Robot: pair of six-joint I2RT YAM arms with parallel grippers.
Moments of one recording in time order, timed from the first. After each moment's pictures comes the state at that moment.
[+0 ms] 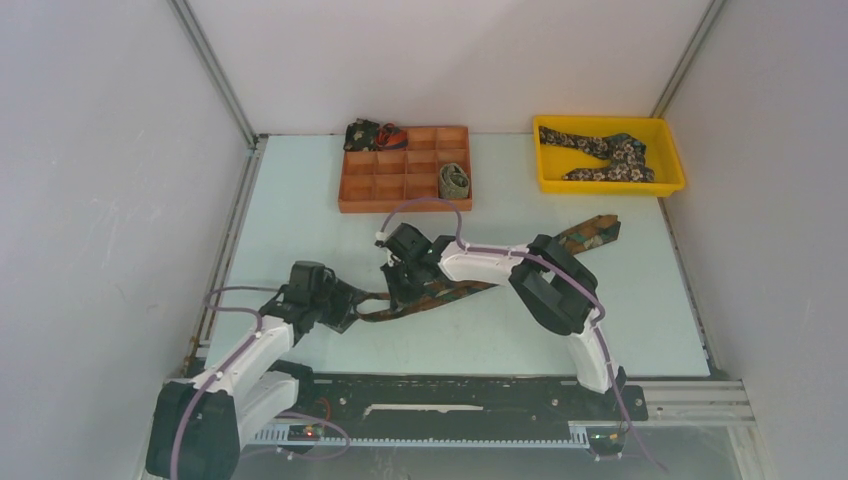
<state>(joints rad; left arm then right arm) -0.21 0.94 0.33 -0.35 0.13 -1.32 0.96 2.12 1.45 -0.37 -0.34 0.54</state>
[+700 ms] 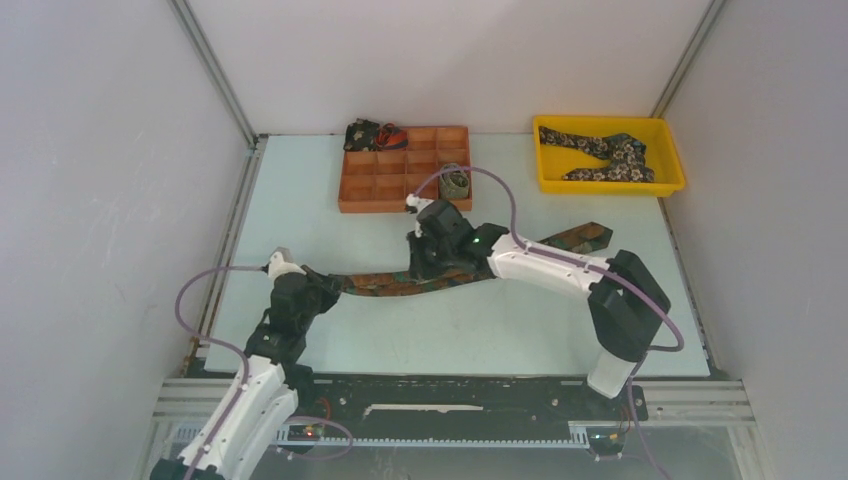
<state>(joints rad) -0.21 0.59 0.24 -0.18 -0.08 -0.91 0.92 1.76 1.31 -0.35 -0.16 0.53</state>
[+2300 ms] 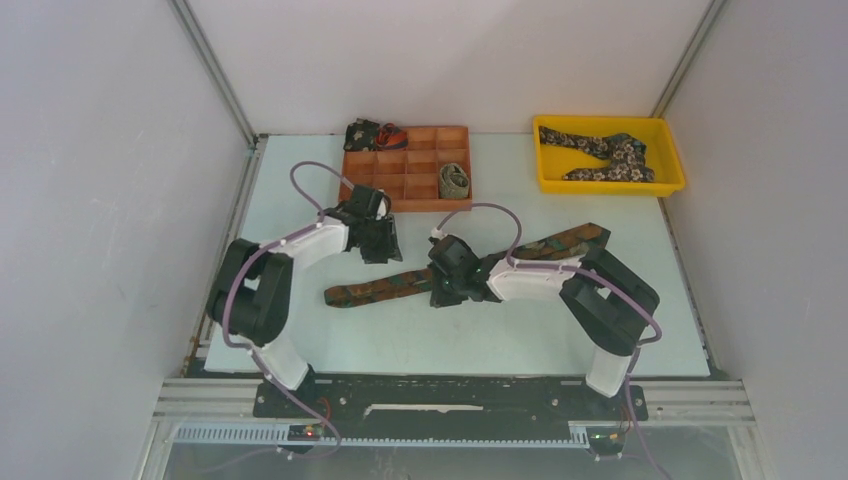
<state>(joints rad) -0.39 1.67 1.02 -0.41 0.13 -0.51 0.91 1.79 0.98 -0.14 -0.03 0.69</state>
